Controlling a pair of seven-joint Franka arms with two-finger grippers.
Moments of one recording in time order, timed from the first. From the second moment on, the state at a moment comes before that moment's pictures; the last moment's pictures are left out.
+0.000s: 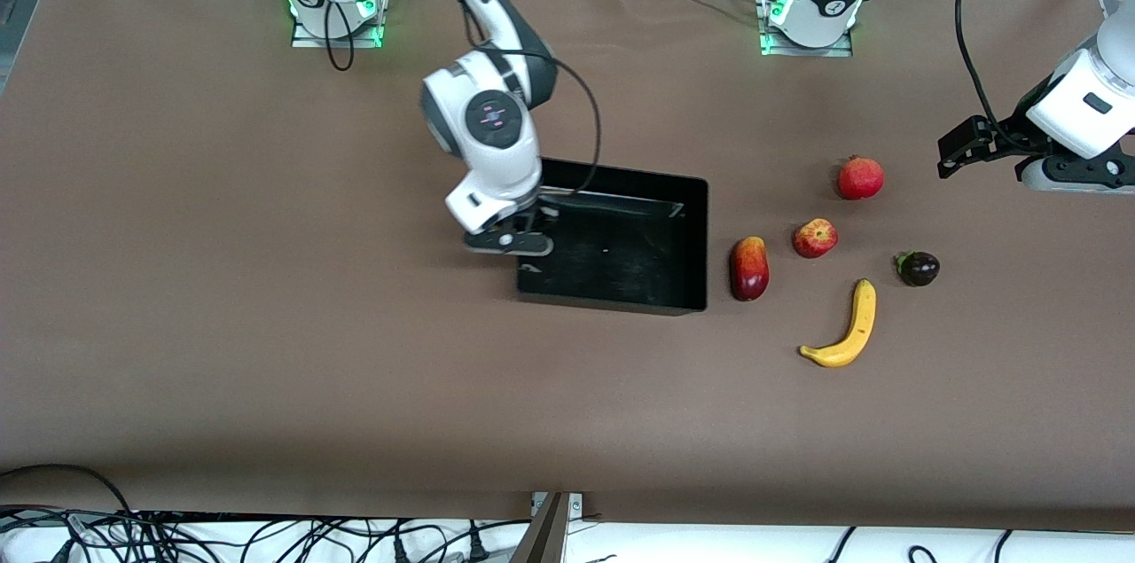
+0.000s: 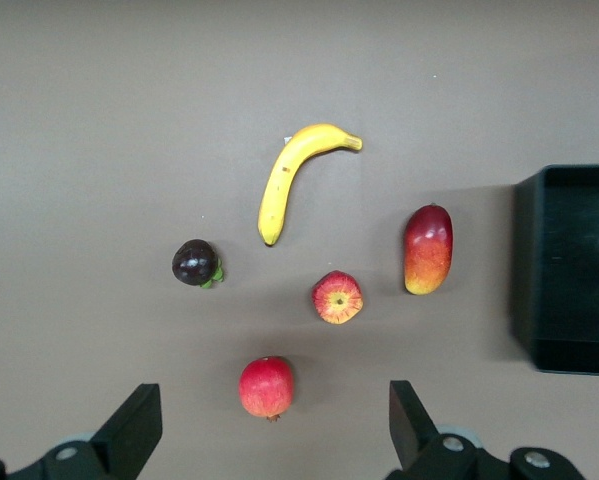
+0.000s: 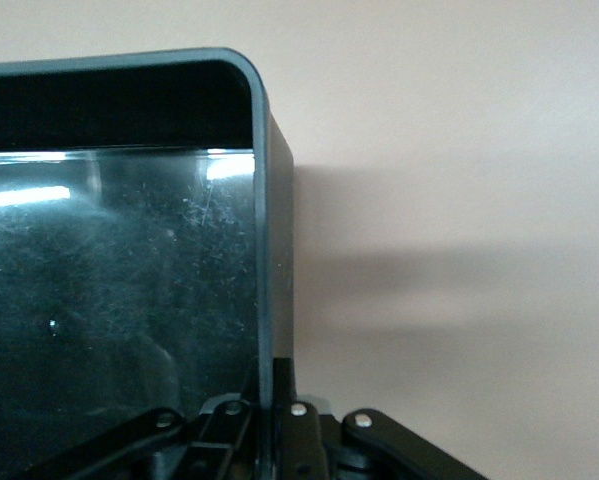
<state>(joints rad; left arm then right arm) -0.07 -0.01 0.03 -1.70 0.02 1.72 -0.01 0.82 0.59 -0.21 -1.54 0.11 2.14 0.63</state>
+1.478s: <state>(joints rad) -0.07 0.00 0.03 -1.70 0.02 1.72 -0.01 0.49 0.39 -0.65 -2.03 0.39 2.23 -0.54</state>
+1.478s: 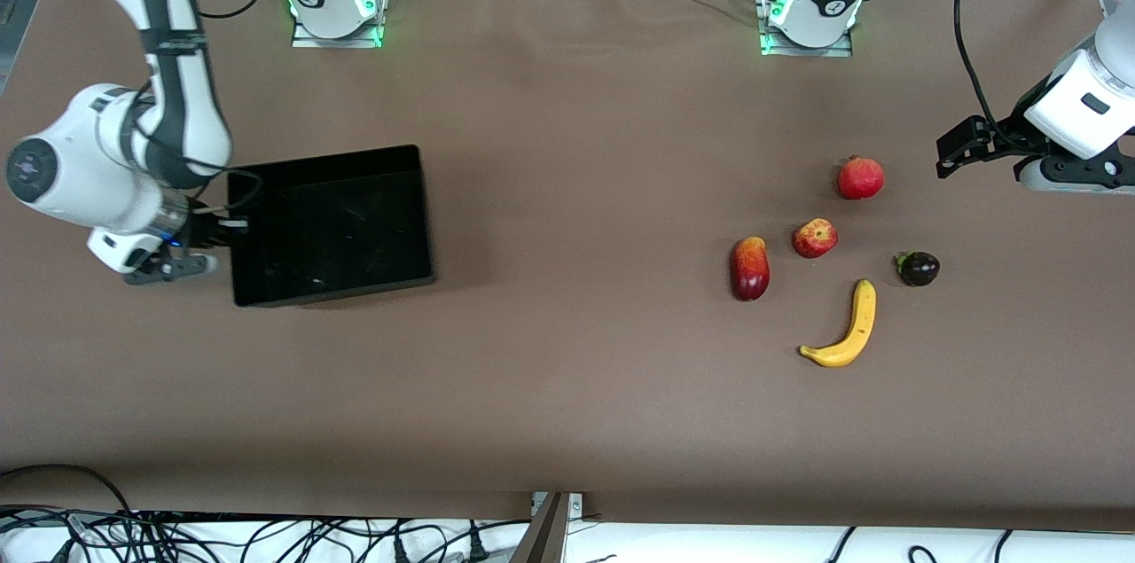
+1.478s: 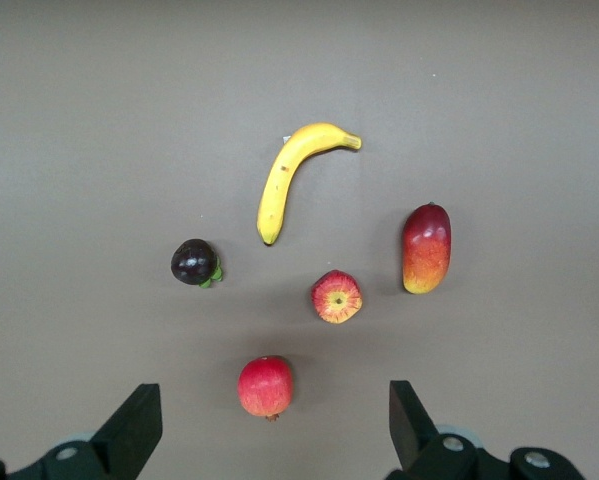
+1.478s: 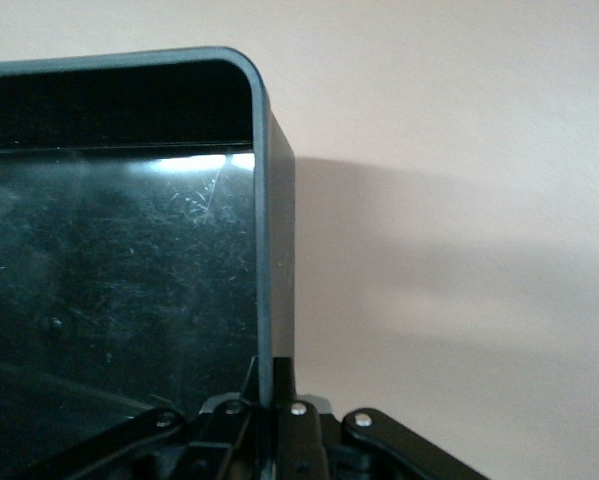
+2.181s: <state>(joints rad) -0.07 0.00 0.03 -1.70 0.02 1.72 -0.01 0.38 0.40 -0.64 -2.12 0.47 2.33 -0.58</state>
